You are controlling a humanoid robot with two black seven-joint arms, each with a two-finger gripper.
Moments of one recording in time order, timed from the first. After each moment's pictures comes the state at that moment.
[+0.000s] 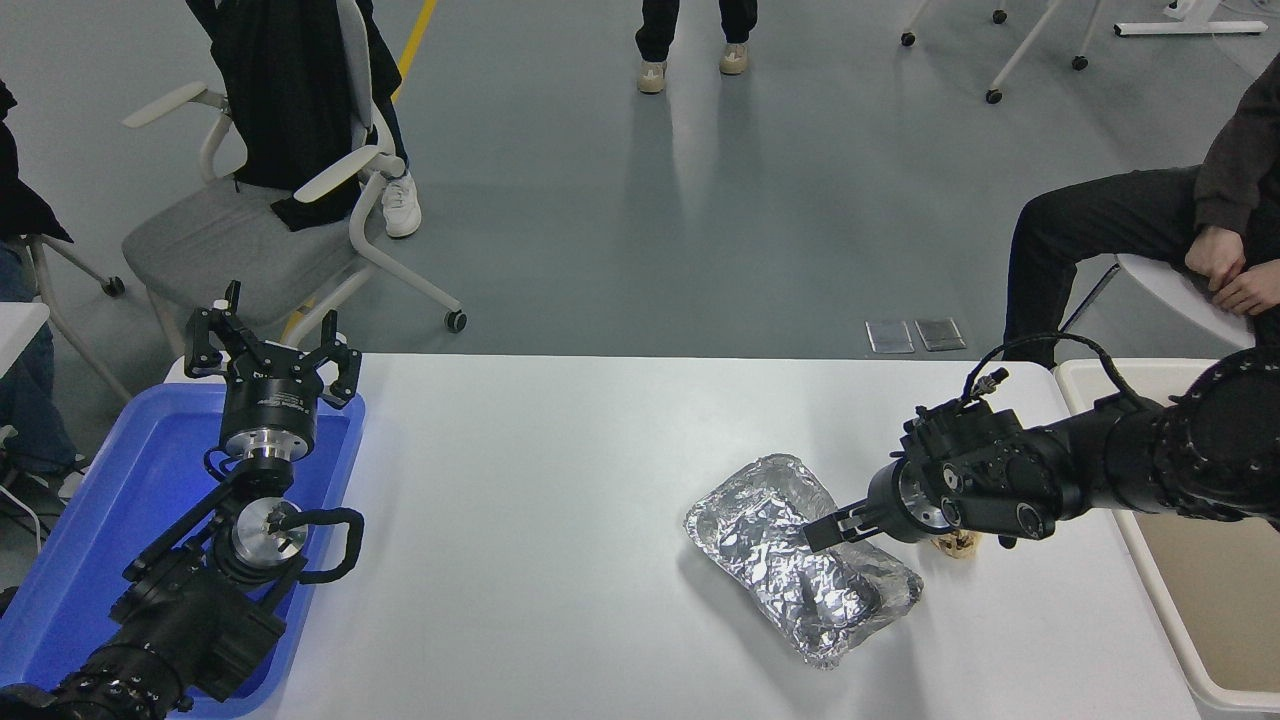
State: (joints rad) left arm -0.54 0.15 -1.09 -0.55 0.03 -0.40 -0.56; right arm 1.26 -0.14 -0.96 0.86 -0.68 0.20 0.10
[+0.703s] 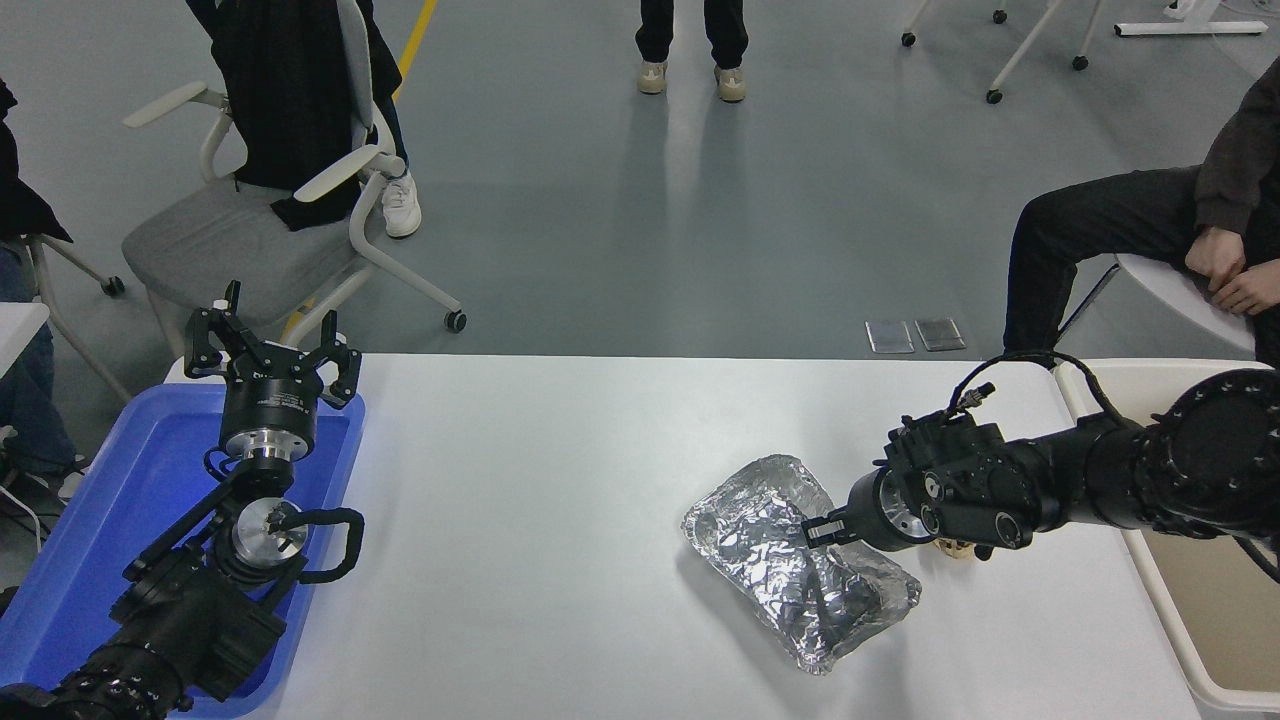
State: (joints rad) left arm -0.54 0.15 -1.09 -0.55 0.03 -0.40 -0.56; right arm 1.24 -0.12 -0.94 0.84 -0.66 0.21 0.10
